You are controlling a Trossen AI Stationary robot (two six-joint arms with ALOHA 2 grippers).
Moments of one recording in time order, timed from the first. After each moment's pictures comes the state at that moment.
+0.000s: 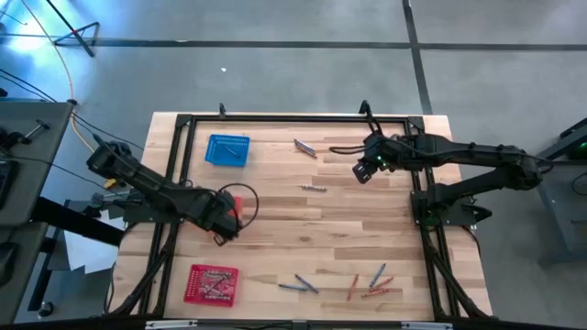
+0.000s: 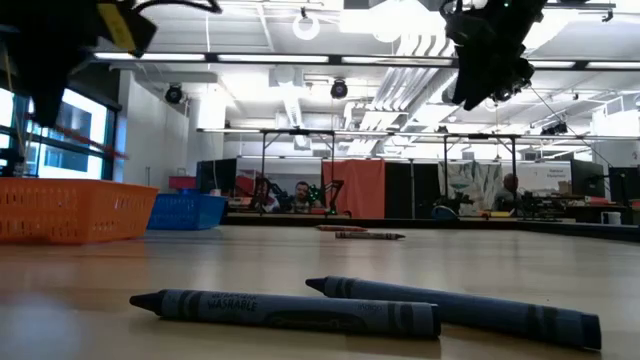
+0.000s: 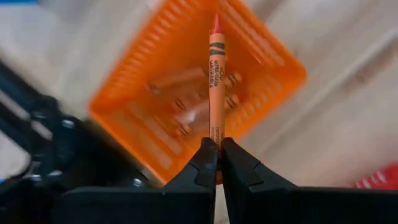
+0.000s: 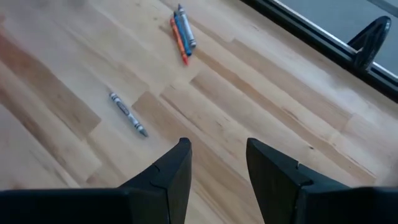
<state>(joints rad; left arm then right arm) -0.44 1.43 1.08 -1.35 -0.14 -1.13 -0.15 1.13 1.06 -0.97 0.36 0.62</state>
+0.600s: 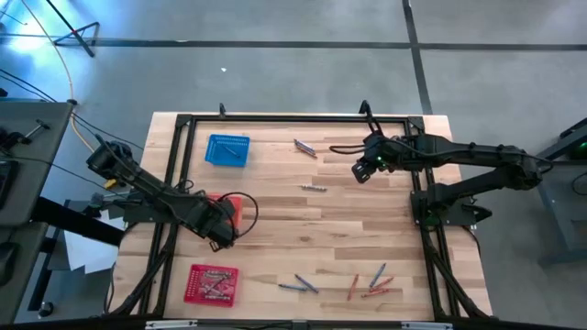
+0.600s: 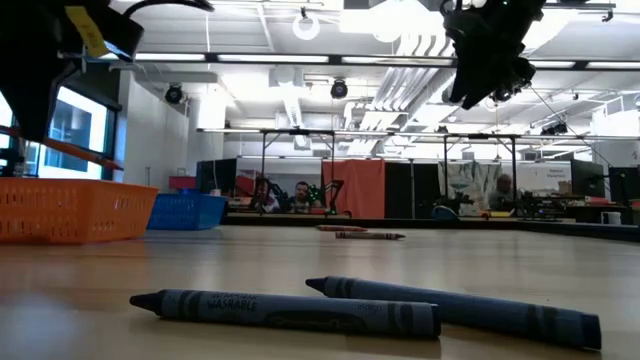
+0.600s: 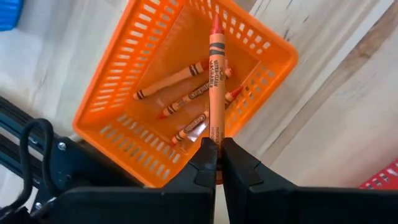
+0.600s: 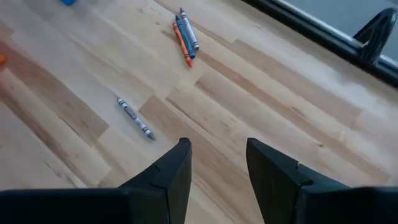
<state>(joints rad) -0.51 1.43 1.03 -1.28 -0.18 -1.05 -0.14 1.13 1.06 -0.95 0.35 0.67</state>
